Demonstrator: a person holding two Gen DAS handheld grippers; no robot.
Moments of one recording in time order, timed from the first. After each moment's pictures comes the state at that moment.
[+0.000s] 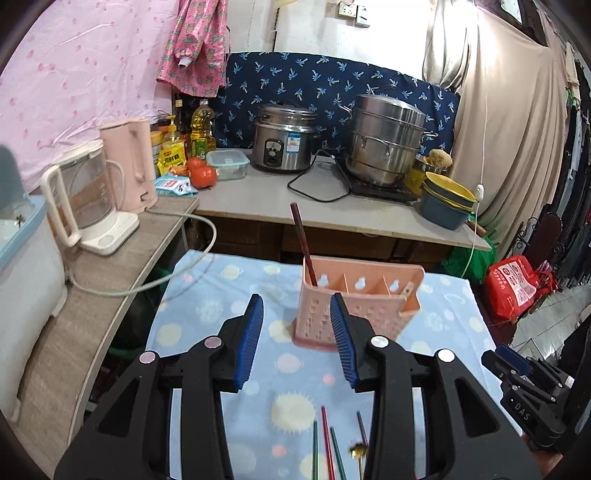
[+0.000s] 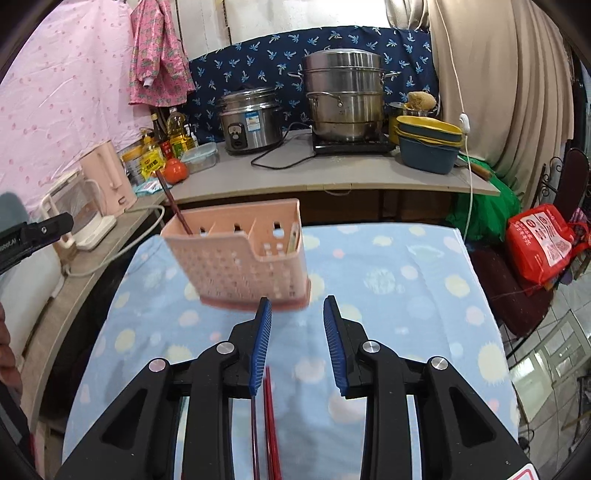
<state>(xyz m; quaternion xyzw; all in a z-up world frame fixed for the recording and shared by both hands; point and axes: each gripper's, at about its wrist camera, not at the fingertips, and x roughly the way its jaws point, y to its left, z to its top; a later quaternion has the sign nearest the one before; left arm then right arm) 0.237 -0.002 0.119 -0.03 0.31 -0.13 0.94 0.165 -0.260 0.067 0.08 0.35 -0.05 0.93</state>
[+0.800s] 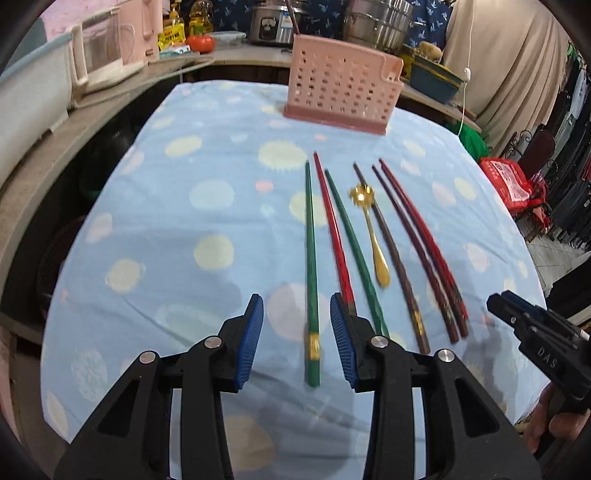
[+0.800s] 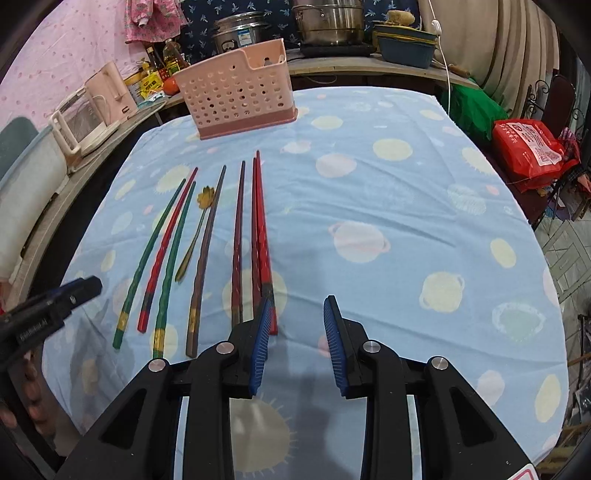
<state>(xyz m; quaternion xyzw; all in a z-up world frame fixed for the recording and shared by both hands) 0.064 0.008 -0.054 -0.01 0.47 -0.15 0.87 0.001 -0.232 -0.054 0.11 0.46 -0.04 0.88</state>
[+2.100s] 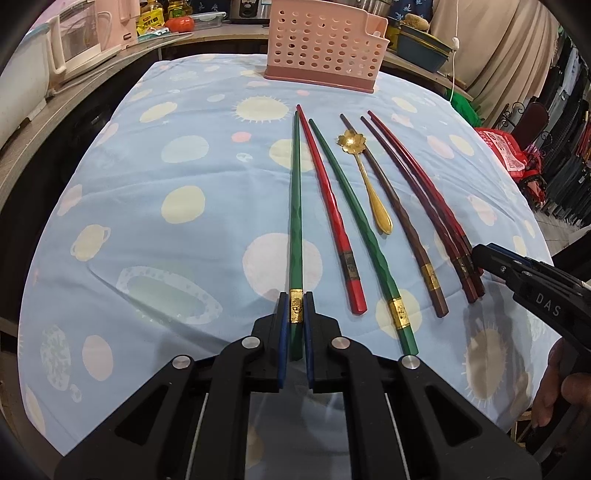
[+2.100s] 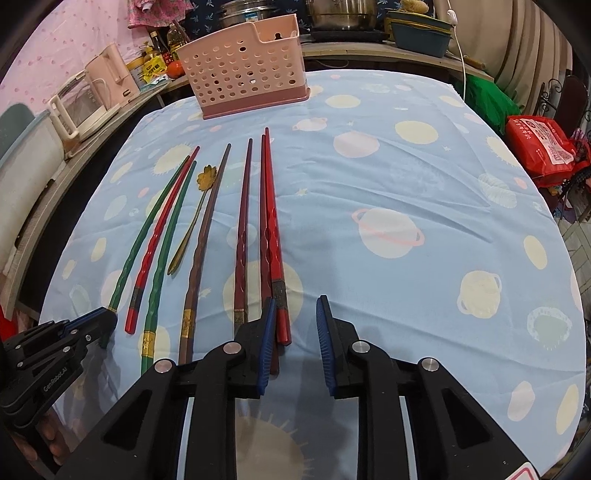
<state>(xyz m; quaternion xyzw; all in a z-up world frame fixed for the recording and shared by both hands) 0.056 -0.004 -0.089 0.01 0.50 -0.17 0.85 0.025 -0.222 -0.075 0.10 0.48 -0.03 0.87</state>
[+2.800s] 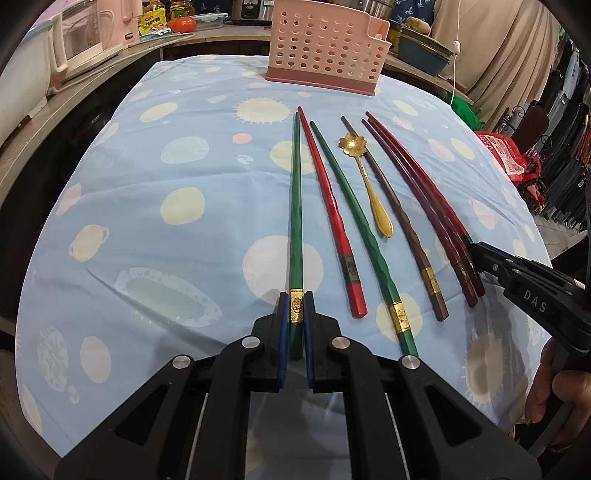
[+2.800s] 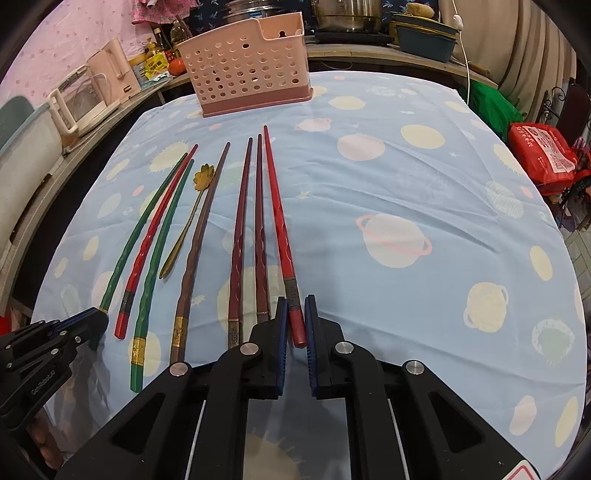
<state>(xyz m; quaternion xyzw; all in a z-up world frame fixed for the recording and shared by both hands) 0.058 -0.003 -0.089 0.00 0.50 -0.17 0.85 0.030 -0.220 -0.081 0.09 0.48 -0.03 0.87</state>
